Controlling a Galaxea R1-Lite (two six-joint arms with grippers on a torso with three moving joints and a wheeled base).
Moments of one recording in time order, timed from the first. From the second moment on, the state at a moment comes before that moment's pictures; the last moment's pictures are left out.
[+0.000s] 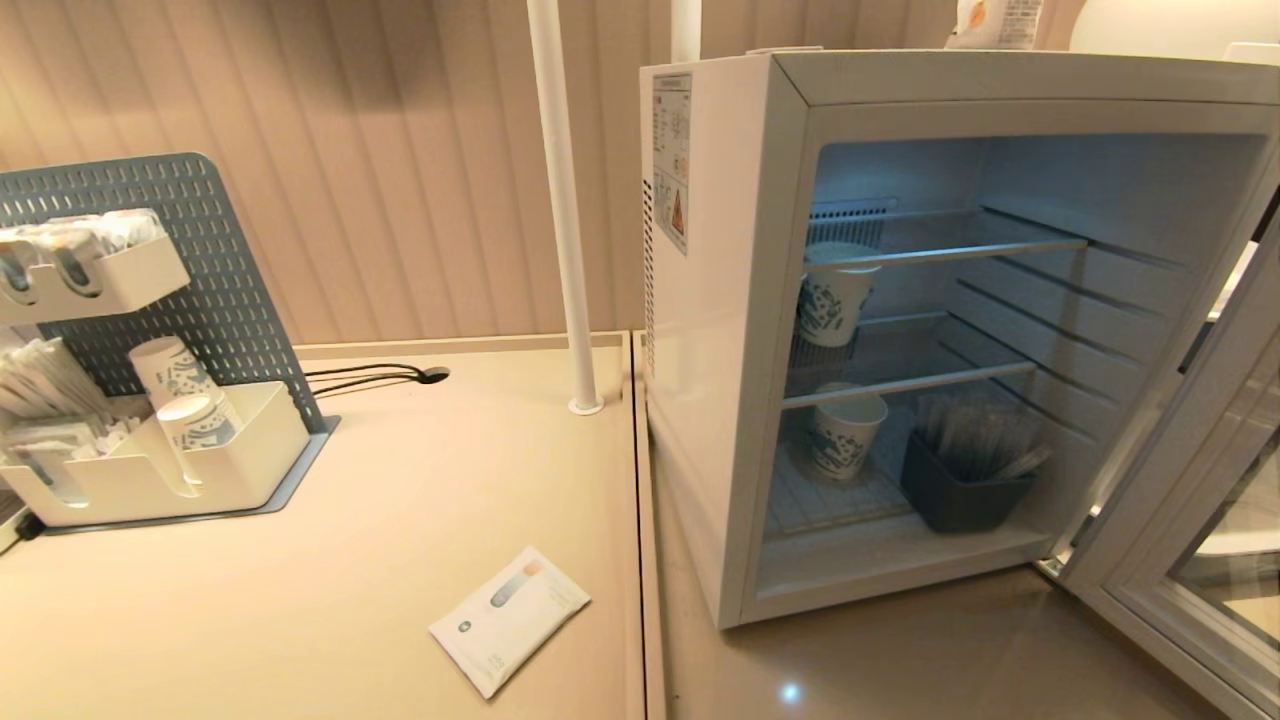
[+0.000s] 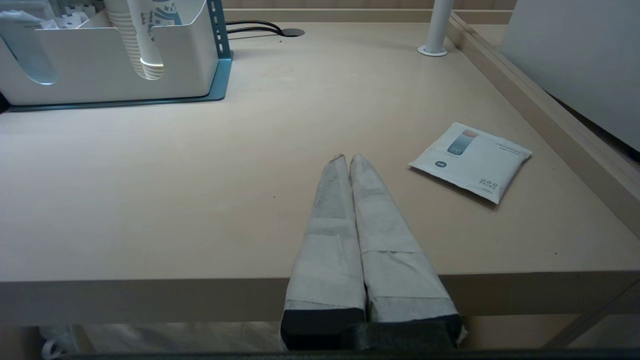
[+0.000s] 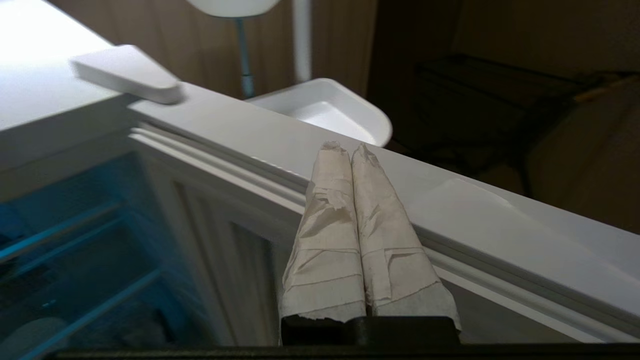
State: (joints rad) left arm 0.00 0.00 0.00 0.00 0.01 -0.03; right arm 0.23 1.11 -1.42 0.31 -0.84 -0.08
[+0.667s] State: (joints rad) left arm 0.00 0.00 0.00 0.00 0.01 -0.03; right arm -0.01 0.78 -0.99 0.17 -0.85 -0.07
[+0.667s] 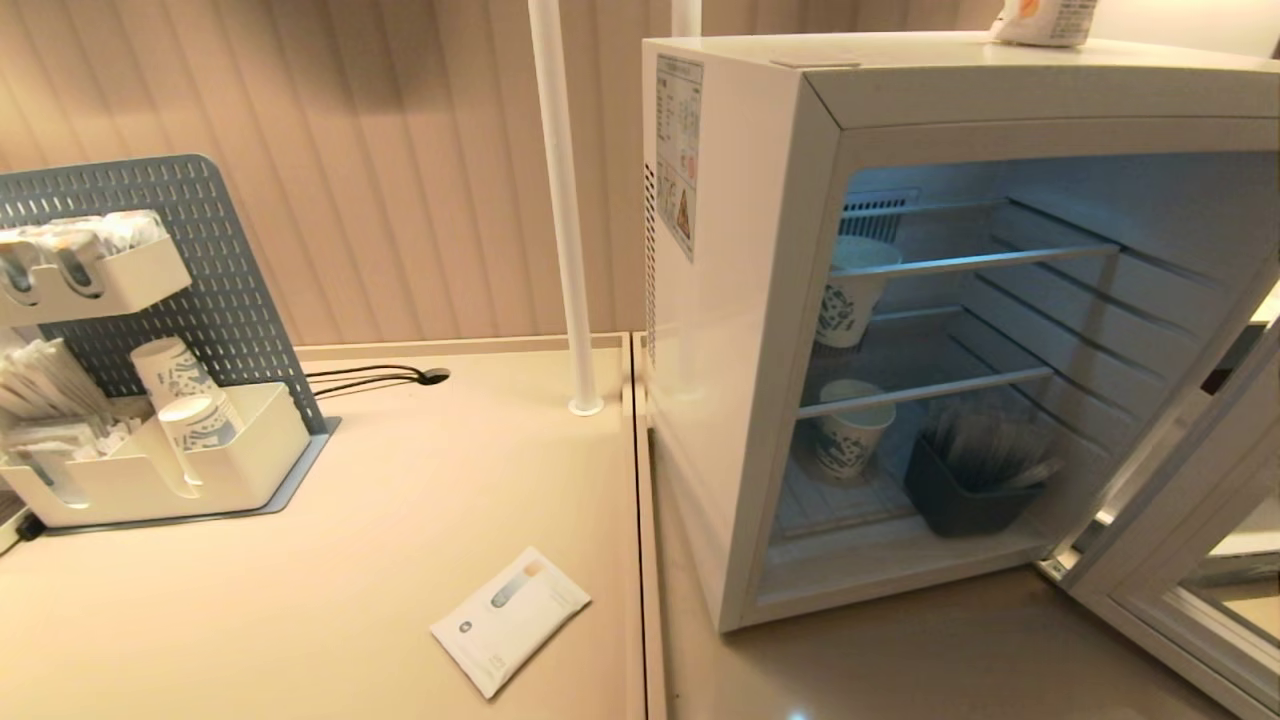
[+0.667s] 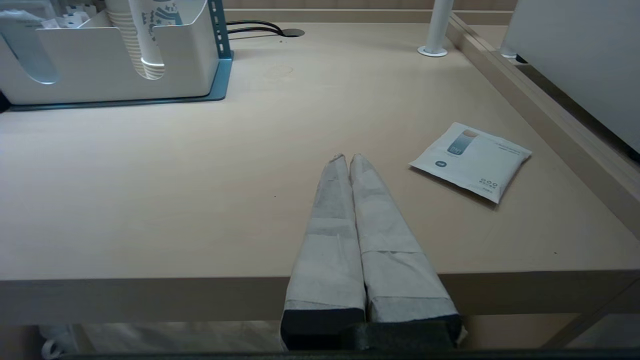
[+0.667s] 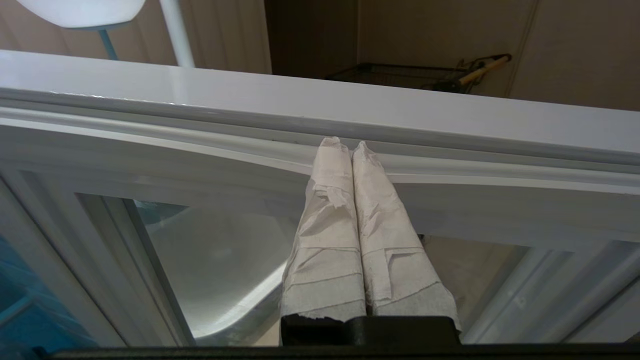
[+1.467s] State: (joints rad) left arm 0.00 0.00 0.00 0.00 0.01 -0.04; right arm 0.00 0.99 -1.12 -0.12 -0.60 -0.20
